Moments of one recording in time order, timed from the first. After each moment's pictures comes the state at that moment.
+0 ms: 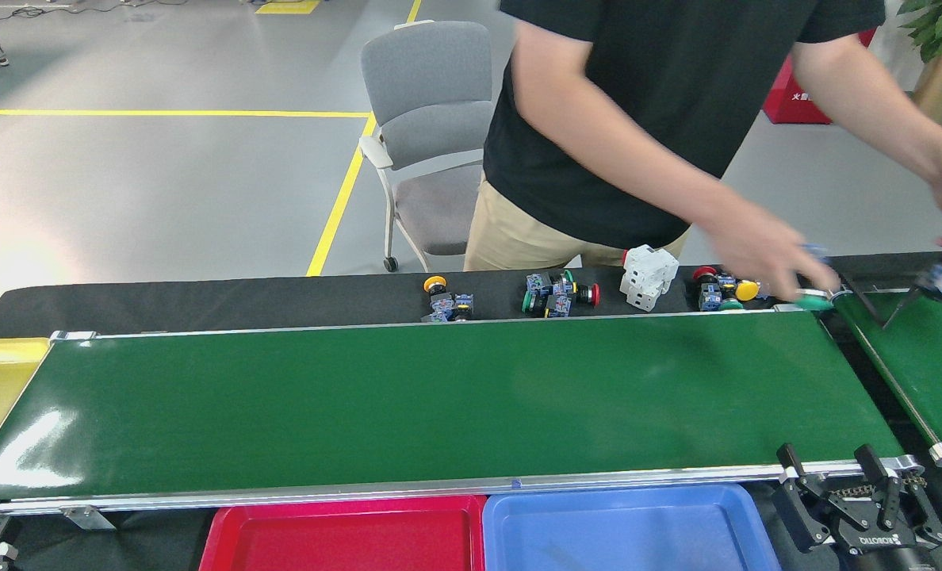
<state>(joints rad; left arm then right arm) 0.21 0.34 0.66 -1.27 -1.35 -0.72 0.25 0.28 -0.21 -0.23 -1.75 1.04 -0.18 0.01</state>
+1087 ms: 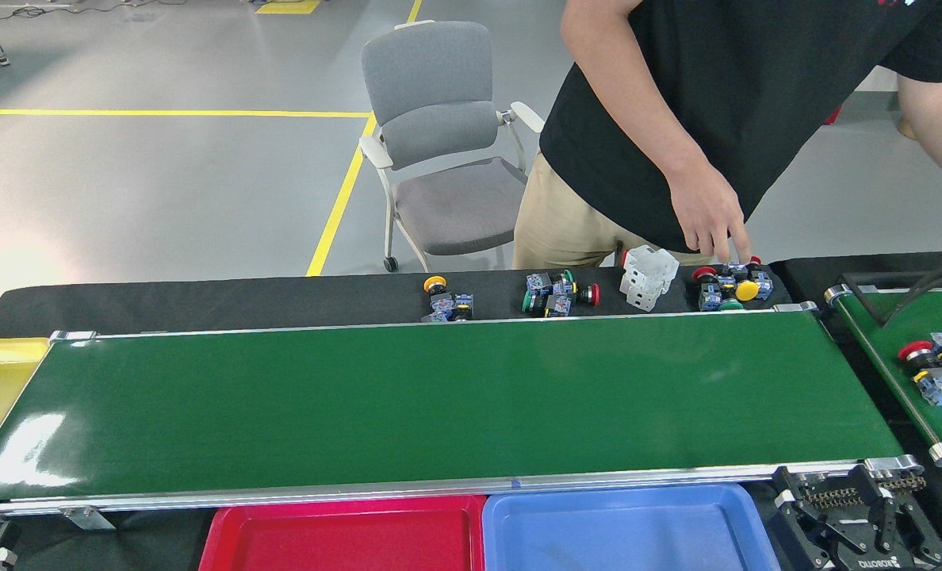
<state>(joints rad) 0.22 0.34 0.66 -1.26 -1.36 -0.72 0.25 0.30 -0.20 -0.24 -1.75 1.04 -0.24 0.02</state>
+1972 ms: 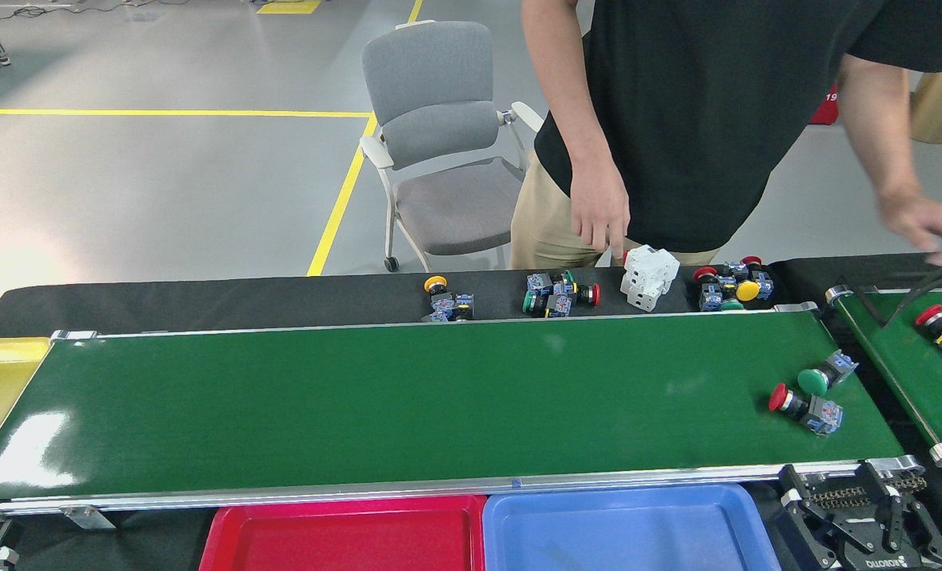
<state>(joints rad) 0.22 0.34 0.66 -1.27 -1.35 -0.72 0.25 0.30 -0.20 -0.25 -1.75 1.04 -0.25 0.01</state>
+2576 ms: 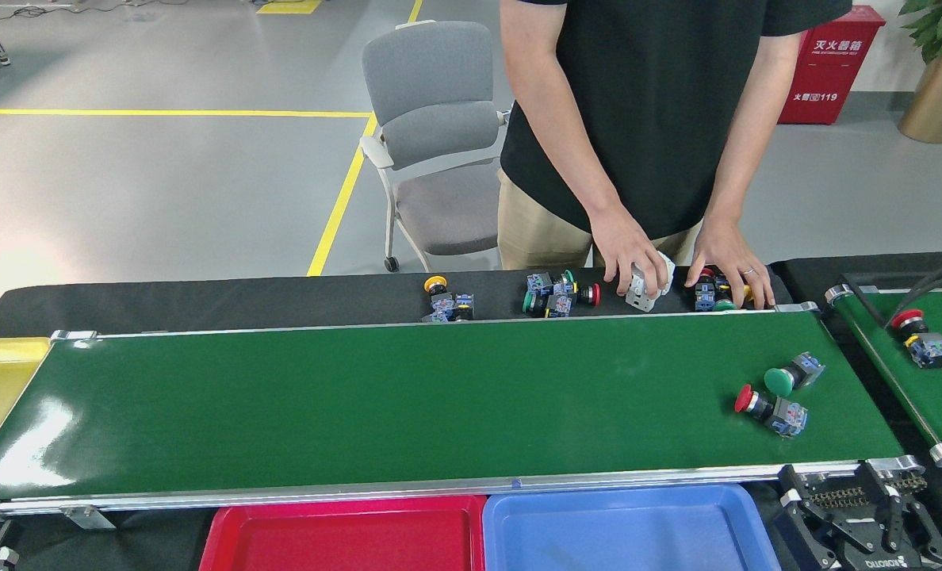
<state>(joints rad) 0.22 0.34 0.66 -1.27 -1.35 -0.72 0.25 0.30 -0.20 -0.25 -1.75 1.04 -0.25 0.01</state>
